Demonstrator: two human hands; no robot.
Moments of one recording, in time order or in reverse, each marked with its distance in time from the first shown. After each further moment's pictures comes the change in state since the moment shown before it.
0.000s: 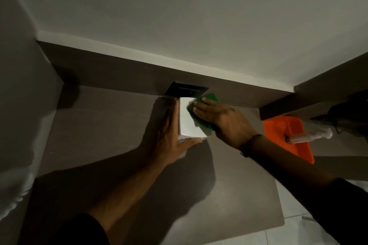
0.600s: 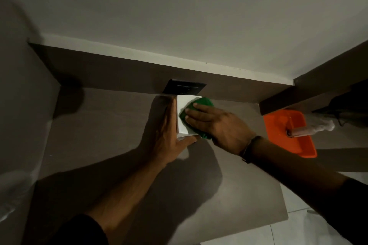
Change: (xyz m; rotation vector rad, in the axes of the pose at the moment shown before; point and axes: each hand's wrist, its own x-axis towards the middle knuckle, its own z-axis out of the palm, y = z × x) left_hand -0.006 0.012 0.019 0.110 0.117 -0.206; right_hand -0.008 -0.017 -0.003 -0.079 -0.039 -0.072
